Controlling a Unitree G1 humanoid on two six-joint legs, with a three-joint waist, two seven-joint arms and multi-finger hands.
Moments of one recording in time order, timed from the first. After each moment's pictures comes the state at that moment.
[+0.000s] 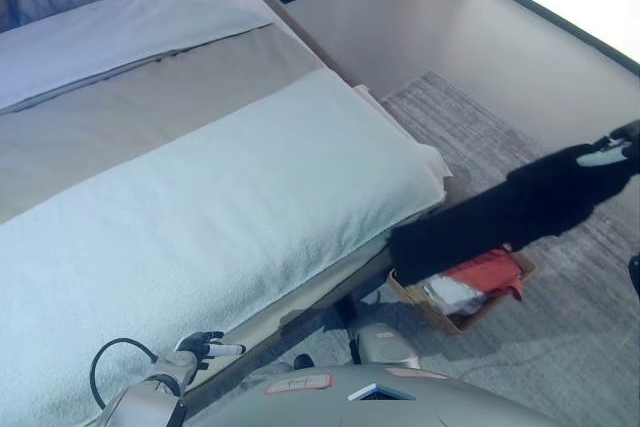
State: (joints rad) left arm -0.04 0.36 -0.28 1.38 -0.04 0.00 -0.08; right arm -0.85 -0.99 0.58 1.40 -0.05 0.06 0.19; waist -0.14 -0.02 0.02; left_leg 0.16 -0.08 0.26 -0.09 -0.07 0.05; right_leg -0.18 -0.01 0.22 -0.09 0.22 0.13
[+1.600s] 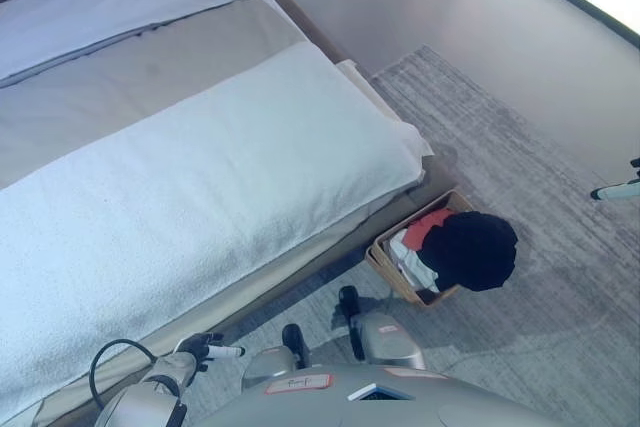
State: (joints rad) left arm -0.03 0.36 -0.25 1.38 -0.01 0.00 -0.08; right arm -0.71 -1.04 0.44 1.37 -0.05 0.05 0.18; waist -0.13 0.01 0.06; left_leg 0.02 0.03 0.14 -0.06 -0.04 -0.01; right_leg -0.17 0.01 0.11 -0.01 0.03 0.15
